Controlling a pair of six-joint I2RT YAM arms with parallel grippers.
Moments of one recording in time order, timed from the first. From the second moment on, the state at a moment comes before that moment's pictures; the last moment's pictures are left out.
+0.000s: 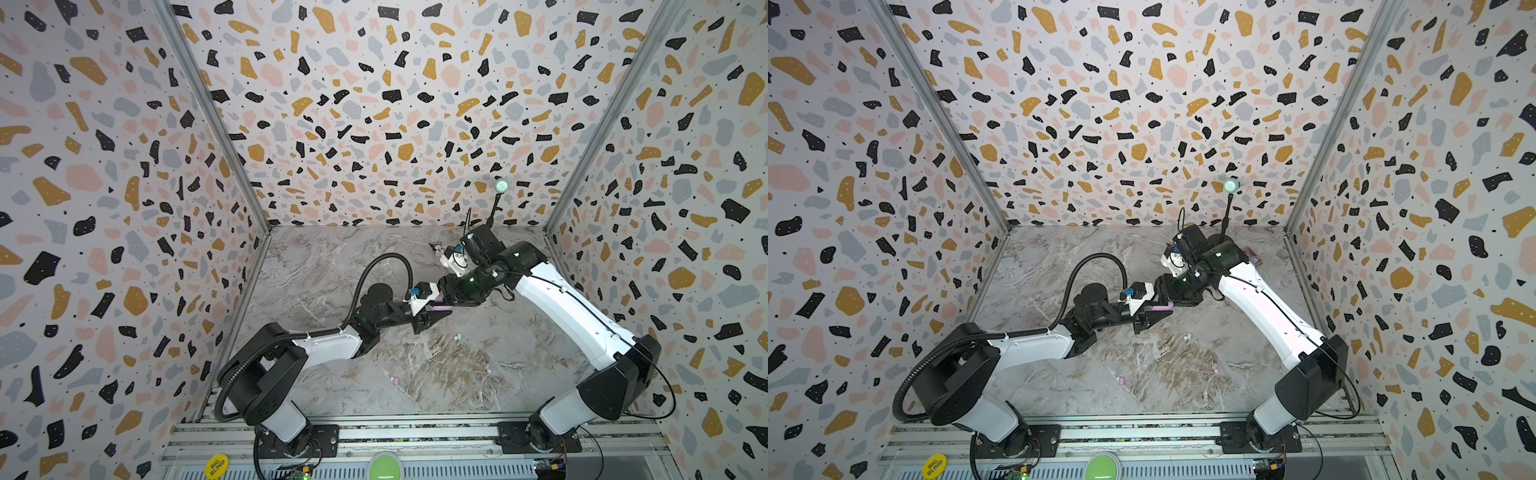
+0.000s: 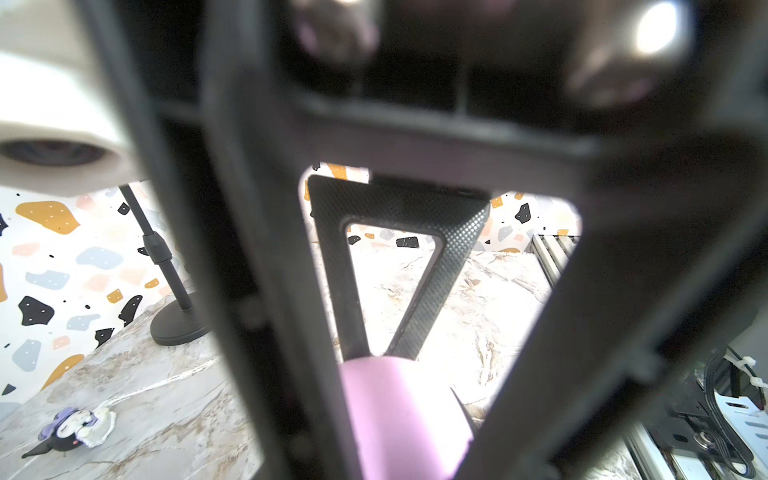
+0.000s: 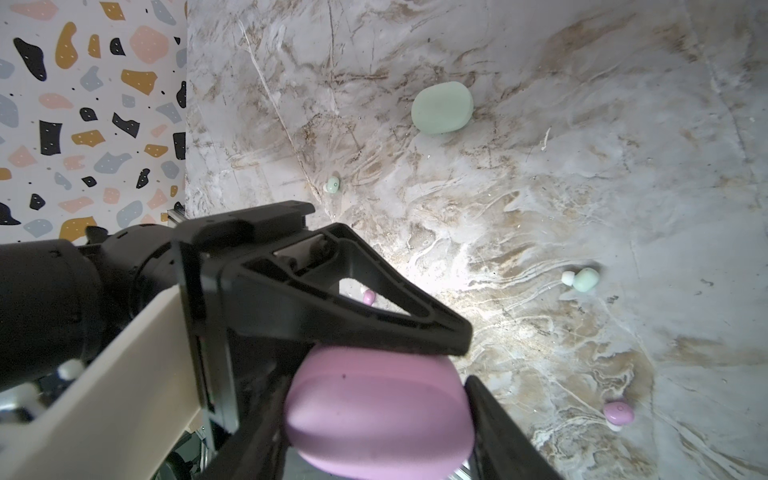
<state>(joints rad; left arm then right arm) -0.74 1.58 0.74 0.79 0.62 0.12 0.61 1.54 1.61 -1.19 -0.45 0.40</state>
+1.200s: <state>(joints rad) -0.74 1.54 0.74 0.80 0.73 -0.06 0.62 1.22 1.42 -1.08 -0.35 0.09</state>
